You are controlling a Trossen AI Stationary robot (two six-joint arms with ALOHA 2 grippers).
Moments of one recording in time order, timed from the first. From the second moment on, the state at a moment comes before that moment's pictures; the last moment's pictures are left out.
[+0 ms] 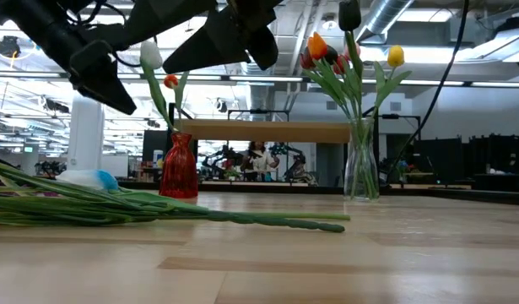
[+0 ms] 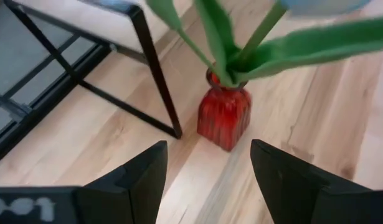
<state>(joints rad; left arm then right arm) 0.11 0.66 0.51 -0.56 -0.37 -0.23 0.43 2.10 1.58 -0.15 0.47 0.33</state>
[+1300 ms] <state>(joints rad) -0.22 0.45 0.51 -0.58 -0.50 -0.36 0.30 2.35 1.60 -0.18 0.28 0.39</state>
